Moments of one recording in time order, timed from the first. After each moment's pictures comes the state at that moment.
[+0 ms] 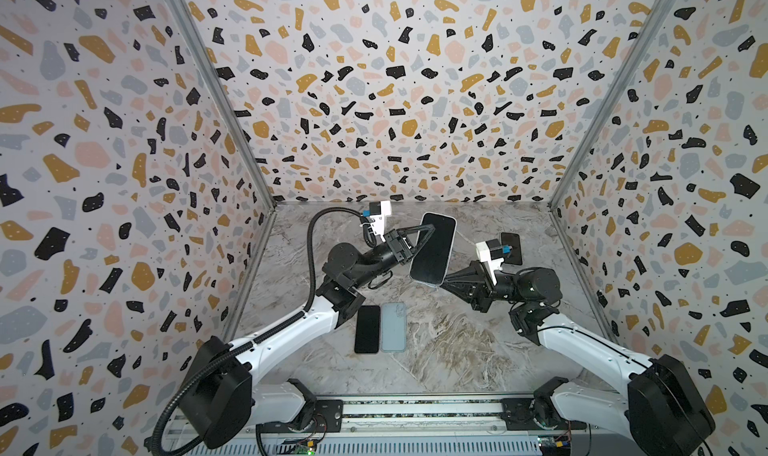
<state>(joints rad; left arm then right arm) -0.67 1.29 0.87 0.81 0.46 -1.29 0.53 1.16 0.57 1.05 -1.04 0.67</state>
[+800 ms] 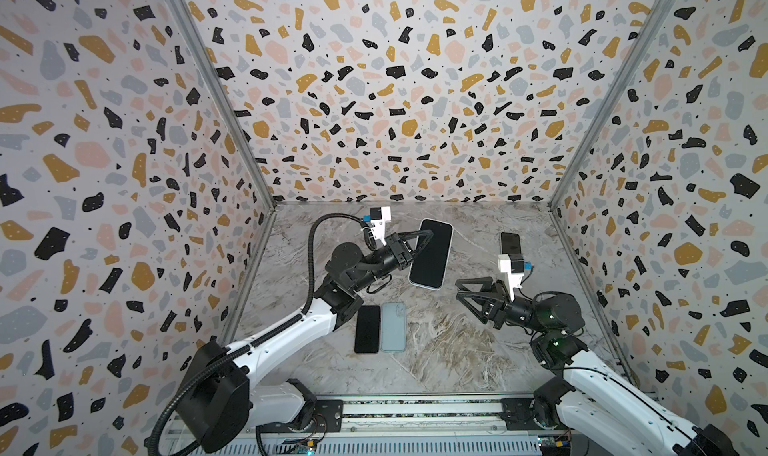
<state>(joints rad) -0.66 1.27 0.85 0.69 0.42 -1.29 0.55 0.78 0.37 0.74 -0.77 0.79</state>
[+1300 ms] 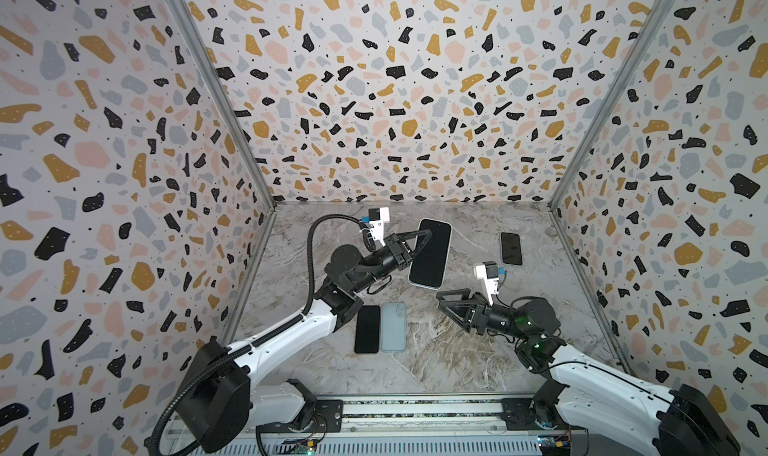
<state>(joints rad) -0.66 1.27 0.83 0.73 0.41 -1.29 0.71 0.95 0.33 0.88 -0.63 0.94</state>
